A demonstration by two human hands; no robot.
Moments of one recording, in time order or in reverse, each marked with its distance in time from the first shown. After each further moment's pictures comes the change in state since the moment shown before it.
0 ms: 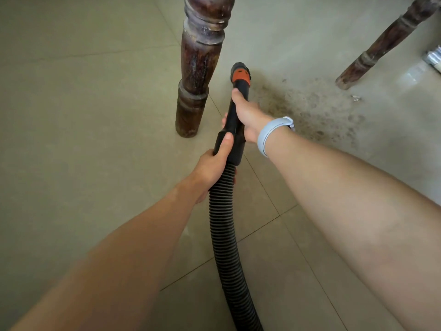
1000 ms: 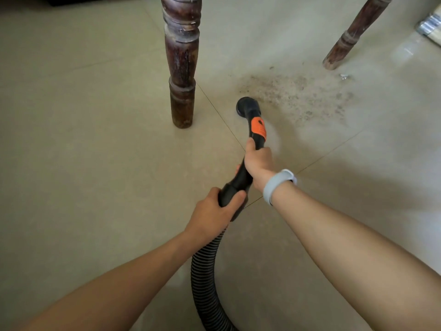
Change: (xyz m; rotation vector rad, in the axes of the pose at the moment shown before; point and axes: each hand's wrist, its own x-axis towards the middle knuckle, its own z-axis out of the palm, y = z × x) left_hand -0.101 -0.072 0.018 0.643 0.114 0.064; right_hand -0.077 0.106 -0.051 -0.192 0.297 0.051
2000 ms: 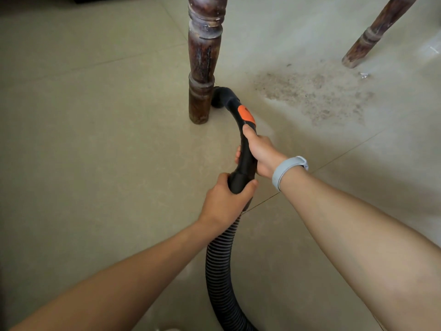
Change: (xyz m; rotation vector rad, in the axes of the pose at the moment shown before) left_hand -0.013 0.021 -0.016 -0.190 0.075 -0.032; right_hand -0.017 -0.029 0.013 0.318 -0.392 0.100
